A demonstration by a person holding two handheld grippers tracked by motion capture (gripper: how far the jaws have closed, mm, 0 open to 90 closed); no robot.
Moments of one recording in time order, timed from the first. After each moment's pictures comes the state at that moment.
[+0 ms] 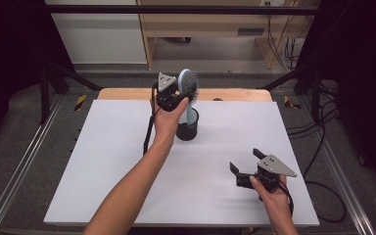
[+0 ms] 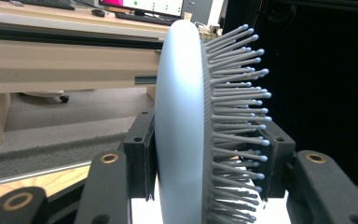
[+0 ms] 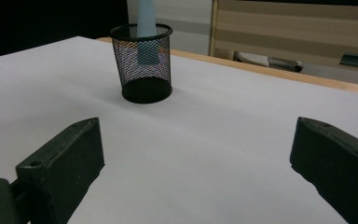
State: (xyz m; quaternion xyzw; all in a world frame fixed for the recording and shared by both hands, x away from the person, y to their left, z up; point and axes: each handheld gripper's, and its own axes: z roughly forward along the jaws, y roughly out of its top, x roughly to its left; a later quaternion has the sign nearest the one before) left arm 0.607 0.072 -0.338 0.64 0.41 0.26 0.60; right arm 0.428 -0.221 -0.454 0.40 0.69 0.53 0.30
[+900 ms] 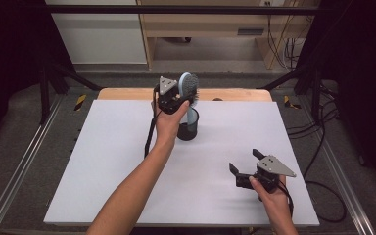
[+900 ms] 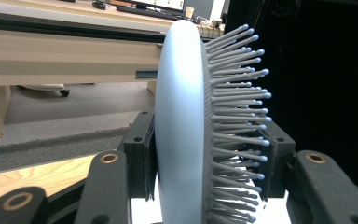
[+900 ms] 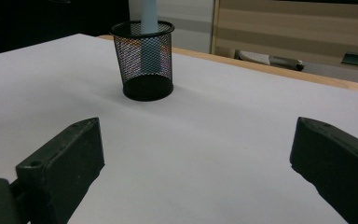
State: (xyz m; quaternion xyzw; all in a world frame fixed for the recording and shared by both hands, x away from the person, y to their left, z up) left arm 0.609 0.070 -0.352 0.64 0.42 0.25 0.59; right arm 0.428 -0.220 -0.455 0.40 0.69 0.52 0.30
